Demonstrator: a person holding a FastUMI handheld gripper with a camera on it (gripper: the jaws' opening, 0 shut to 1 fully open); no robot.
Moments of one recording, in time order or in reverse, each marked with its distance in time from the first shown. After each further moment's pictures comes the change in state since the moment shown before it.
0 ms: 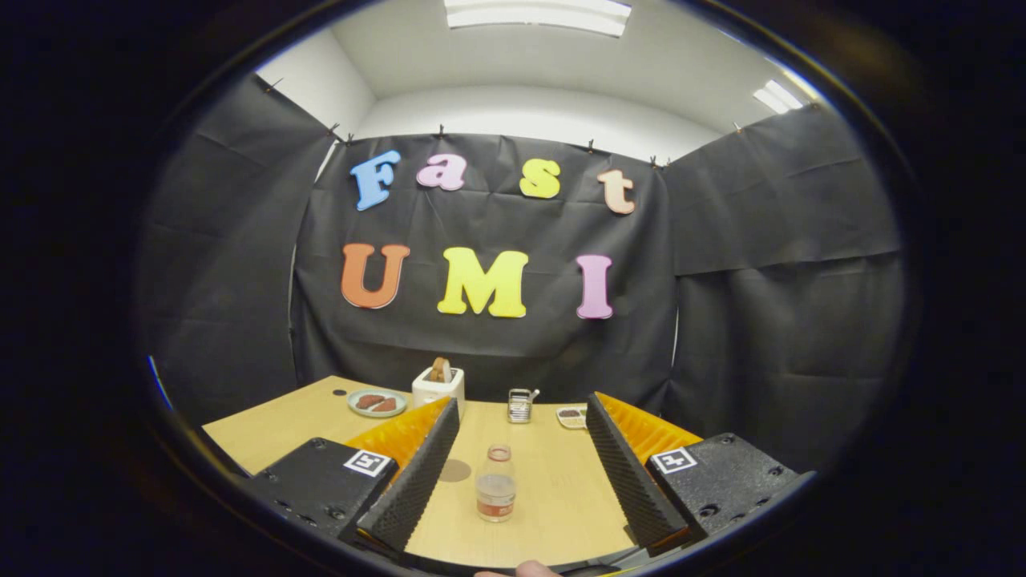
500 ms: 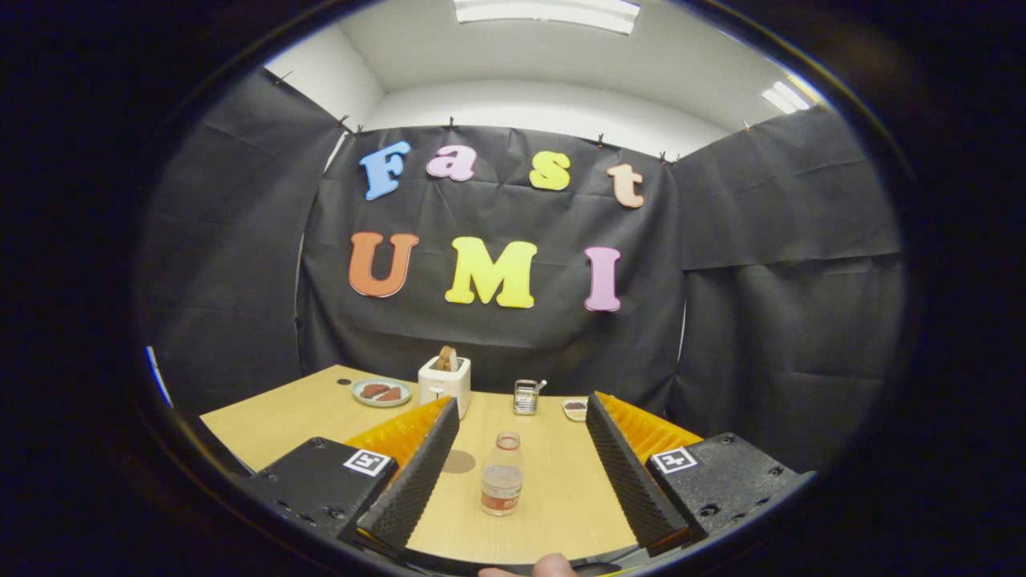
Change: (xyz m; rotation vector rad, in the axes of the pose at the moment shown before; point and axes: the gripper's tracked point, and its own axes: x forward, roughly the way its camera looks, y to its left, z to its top) arm 0.000 0.012 -0.025 -0.025 0.020 0.022
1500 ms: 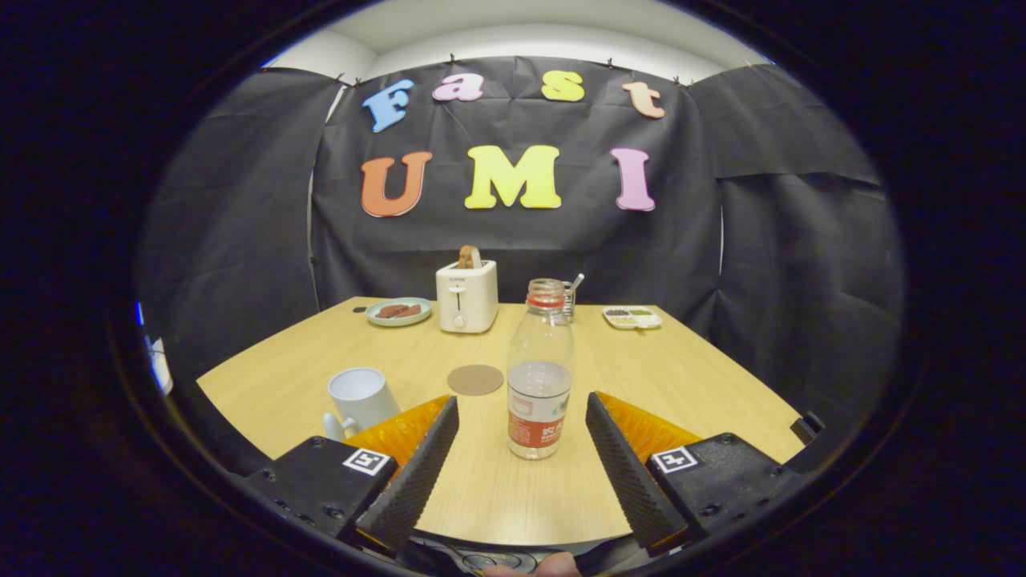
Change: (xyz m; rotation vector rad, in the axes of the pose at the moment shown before) arm 0.058 0.029 -0.190 0.079 0.291 0.106
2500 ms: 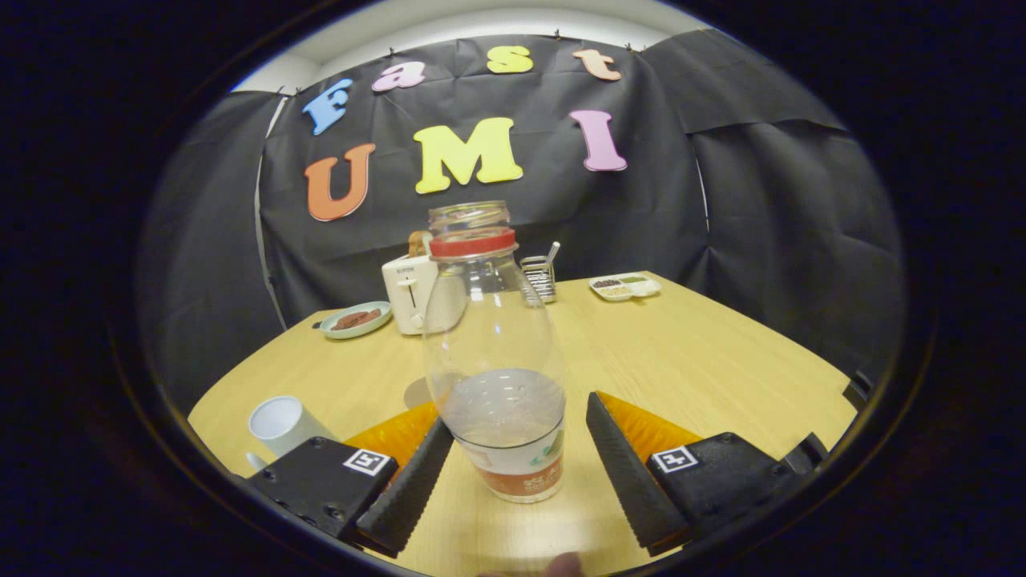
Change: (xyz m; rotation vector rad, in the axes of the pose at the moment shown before) arm 0.104 -0.029 -0.016 0.166 0.033 -0.072
